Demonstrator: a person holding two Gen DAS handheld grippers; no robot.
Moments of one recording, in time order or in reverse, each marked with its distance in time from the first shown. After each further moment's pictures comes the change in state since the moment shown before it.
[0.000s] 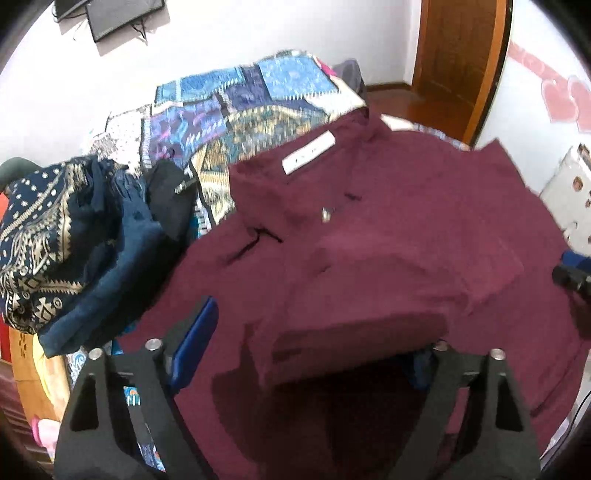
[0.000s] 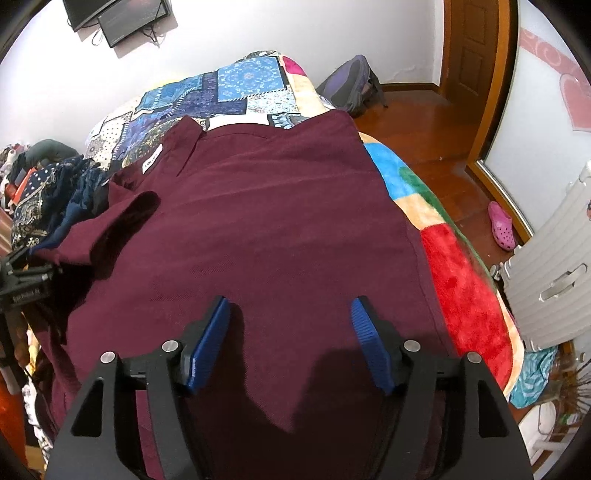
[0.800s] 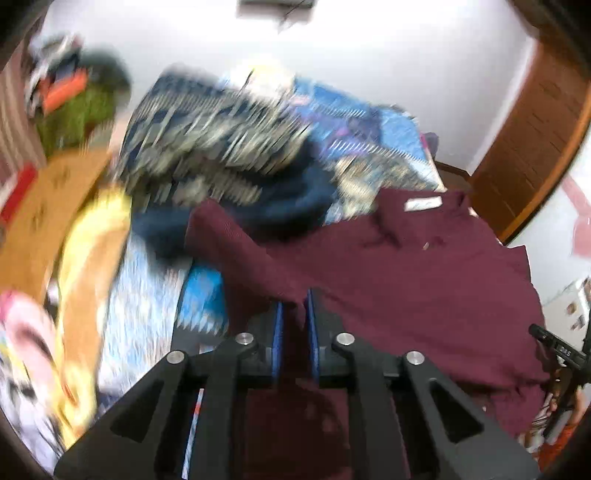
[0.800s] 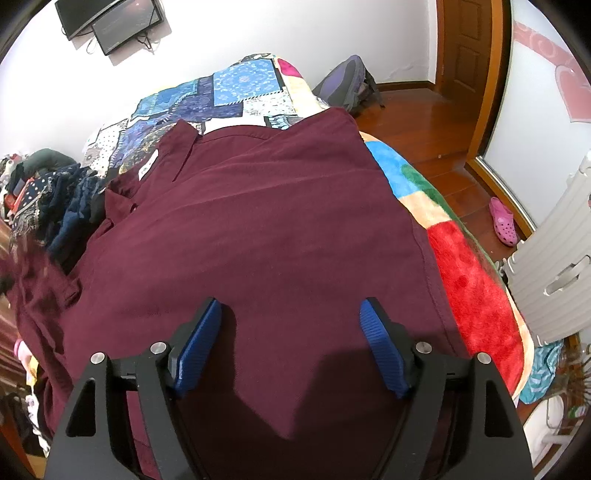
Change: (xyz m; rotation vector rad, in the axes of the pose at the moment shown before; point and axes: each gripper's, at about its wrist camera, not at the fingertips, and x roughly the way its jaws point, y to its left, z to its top) left arm -0.081 0.143 -0.099 -0.508 -0.061 -0.007; right arm 0.006 0.003 0.001 0.031 -0.012 -0.016
